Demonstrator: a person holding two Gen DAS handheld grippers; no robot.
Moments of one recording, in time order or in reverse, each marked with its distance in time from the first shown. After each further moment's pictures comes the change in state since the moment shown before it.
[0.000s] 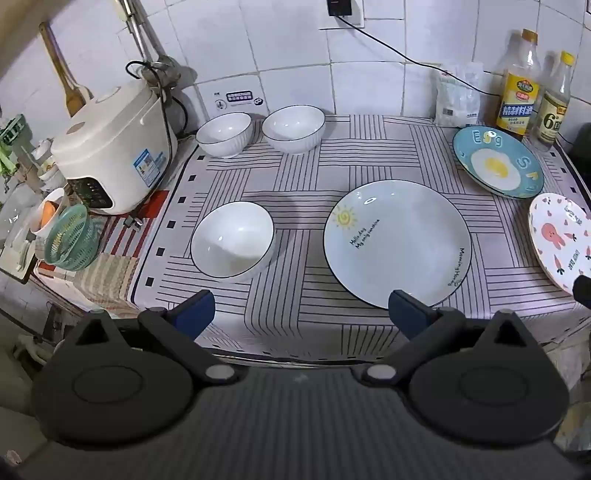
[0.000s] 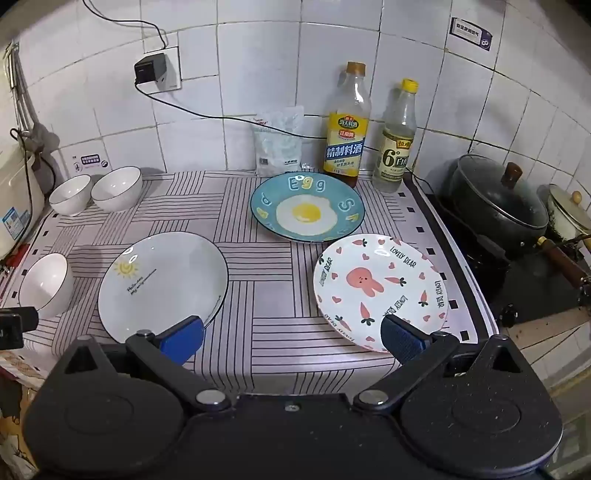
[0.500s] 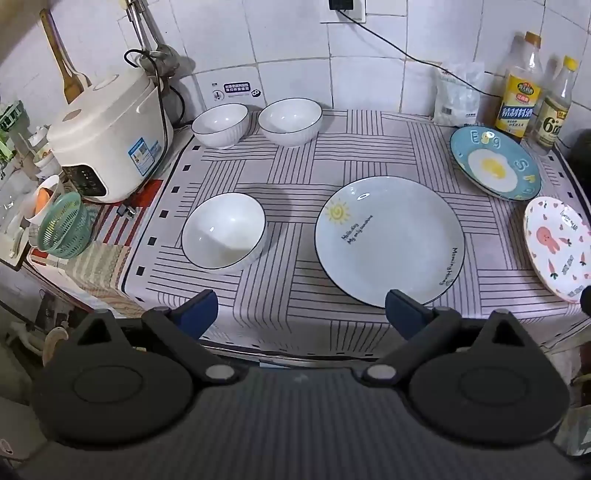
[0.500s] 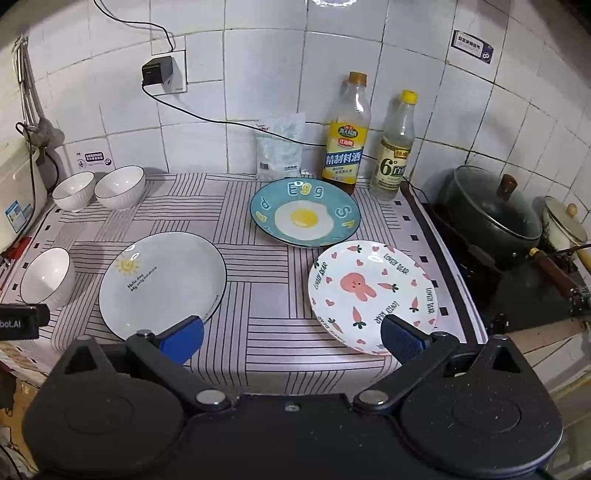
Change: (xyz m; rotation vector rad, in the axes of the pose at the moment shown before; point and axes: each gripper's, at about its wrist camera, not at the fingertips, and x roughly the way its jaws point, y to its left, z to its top) left arm 0.007 -0.005 0.004 -0.014 0.069 -0.022; right arm -0.013 -0.002 -0.003 -0.019 -0.015 -0.015
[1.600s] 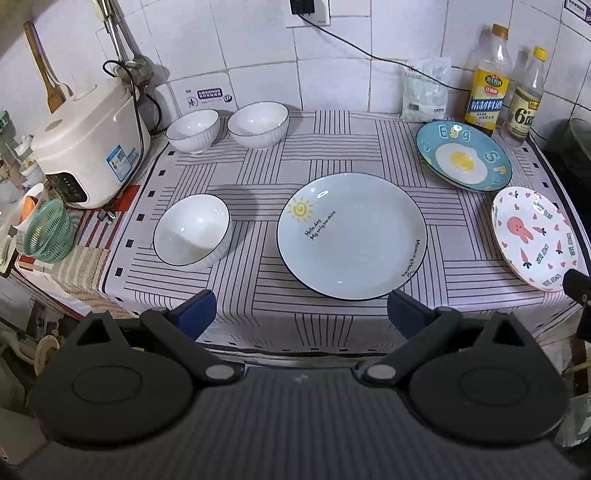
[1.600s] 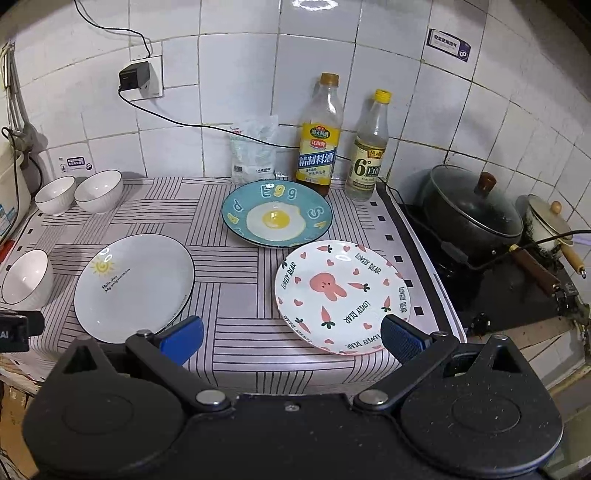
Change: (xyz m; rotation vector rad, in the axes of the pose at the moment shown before) left arm -0.017 -0.026 -0.008 0.036 -0.015 -0.044; right arm 0.004 -0.029 -0.006 0.019 -0.016 -0.035
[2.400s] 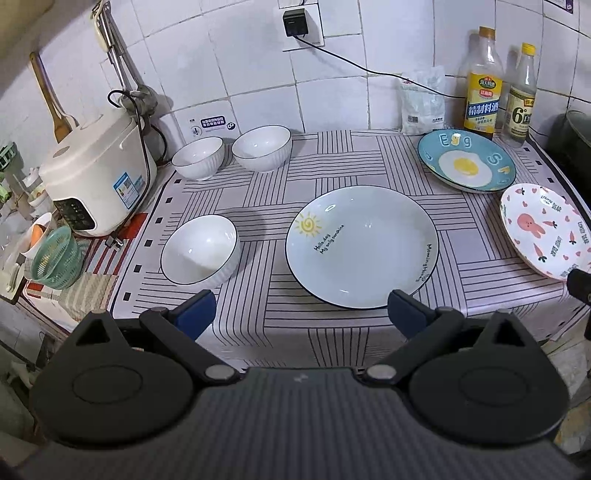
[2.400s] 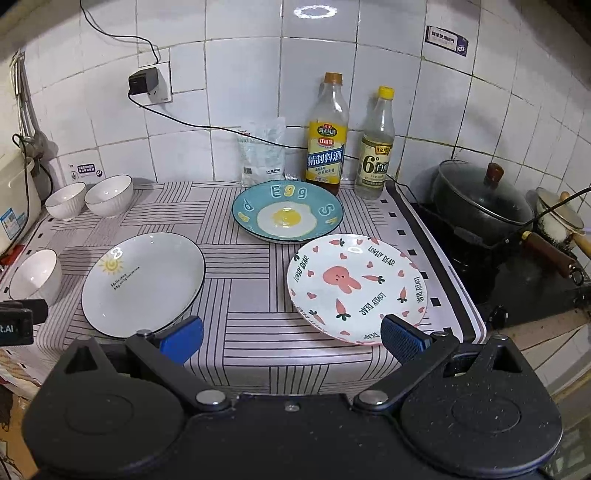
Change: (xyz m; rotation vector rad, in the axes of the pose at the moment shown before) left arm 0.009 -0.005 -0.026 0.058 -0.123 0.041; right arm 0.008 0.001 -0.032 0.021 -0.061 0.043
